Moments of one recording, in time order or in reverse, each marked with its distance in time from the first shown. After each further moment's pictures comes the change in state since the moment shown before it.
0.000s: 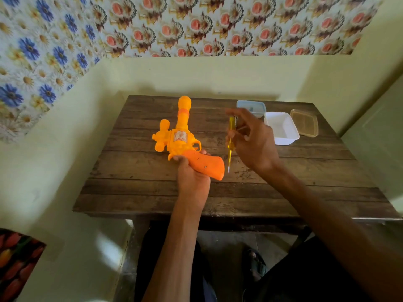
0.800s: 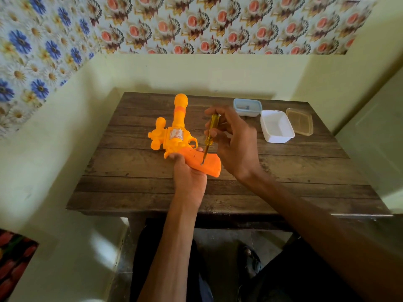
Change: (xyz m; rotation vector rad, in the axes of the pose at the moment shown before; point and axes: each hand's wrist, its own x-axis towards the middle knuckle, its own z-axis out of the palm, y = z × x) left_hand -0.004 -0.002 -0.002 0.072 -0.049 0.079; right_hand -0.014 -0.028 0.018 0.190 0.040 -0.239
